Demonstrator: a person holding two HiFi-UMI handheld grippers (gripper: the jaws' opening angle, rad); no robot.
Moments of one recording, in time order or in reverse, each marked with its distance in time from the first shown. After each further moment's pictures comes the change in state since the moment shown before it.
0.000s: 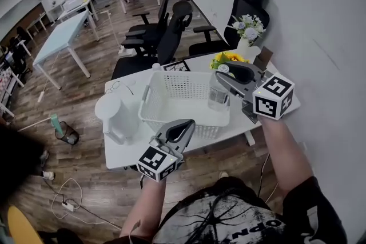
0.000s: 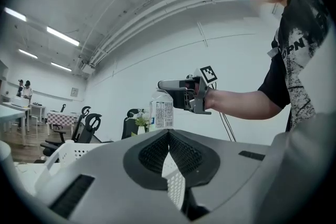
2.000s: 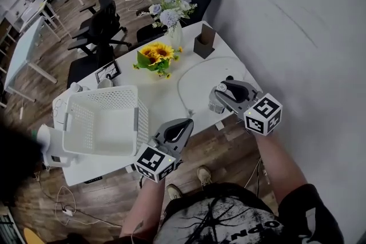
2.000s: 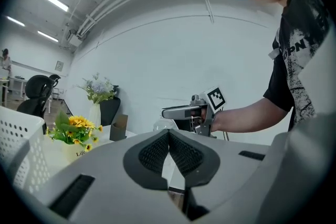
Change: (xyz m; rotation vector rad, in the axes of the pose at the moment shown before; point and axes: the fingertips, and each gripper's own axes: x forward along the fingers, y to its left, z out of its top) left arm 0.326 -0.134 -0.061 -0.133 0.133 -0.164; right arm -0.239 -0.257 -0.211 0.168 0.139 -0.185
